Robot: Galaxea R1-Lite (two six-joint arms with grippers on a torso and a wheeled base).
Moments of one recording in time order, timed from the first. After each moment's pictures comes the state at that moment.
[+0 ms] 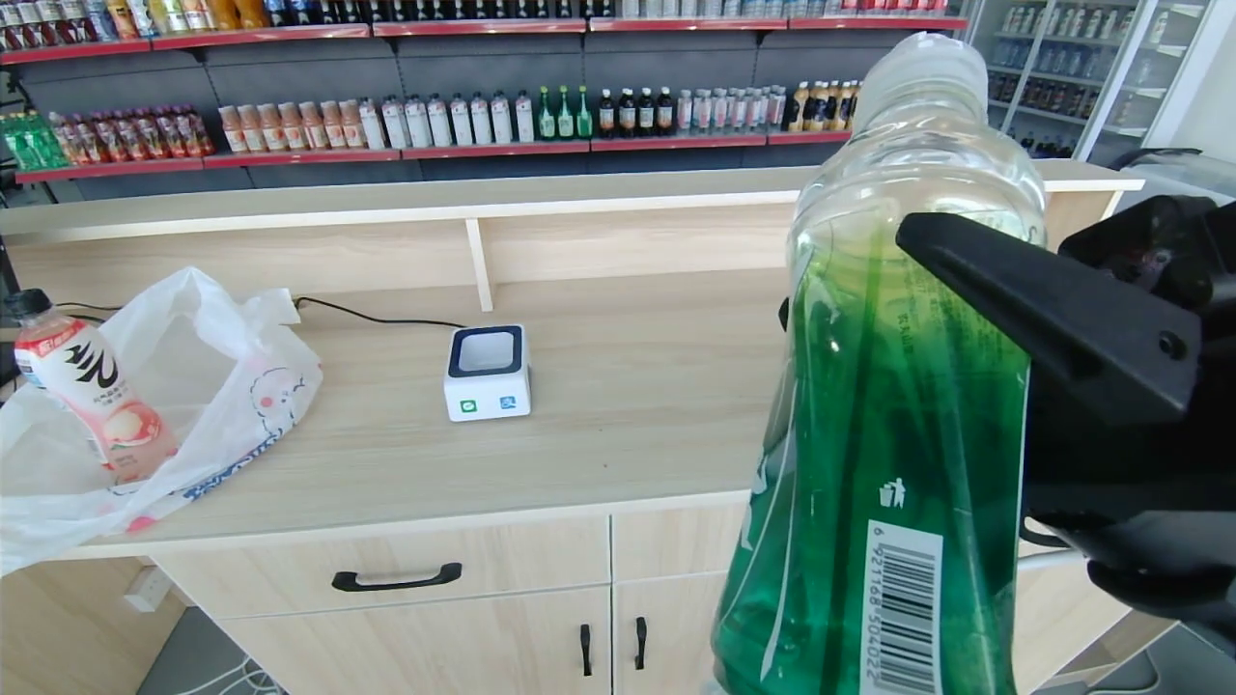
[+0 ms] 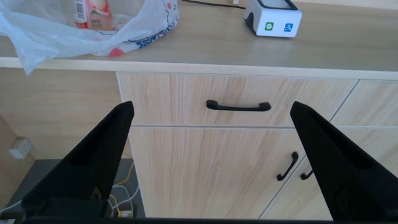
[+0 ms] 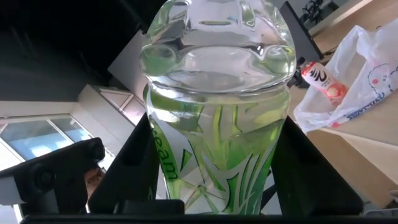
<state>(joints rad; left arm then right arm) 0.00 0.00 0.00 -0.01 0.00 -0.01 0.82 1.49 -0.49 -1.57 0.36 1.11</state>
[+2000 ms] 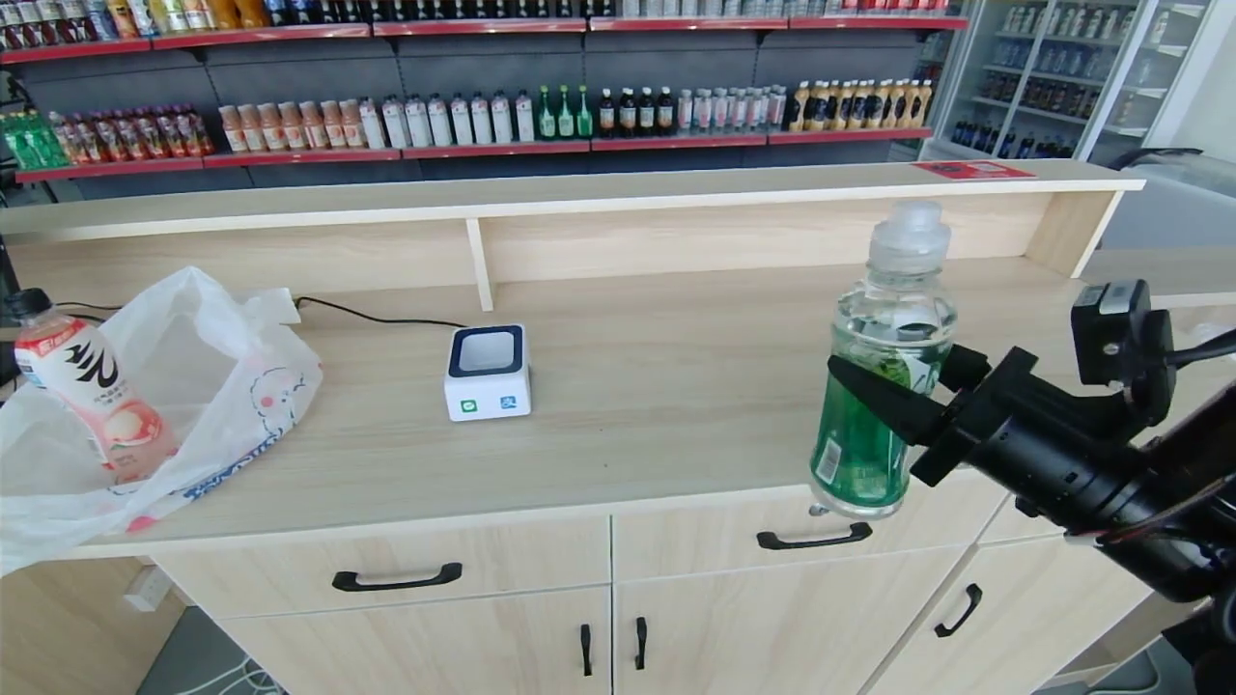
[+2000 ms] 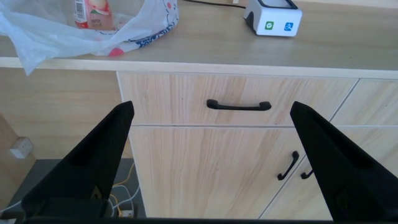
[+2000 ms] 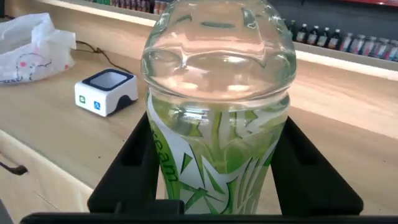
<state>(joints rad) 0.00 0.00 0.00 -0.01 0.00 -0.01 0.34 1.67 -0.39 -1.57 0.34 -0.07</state>
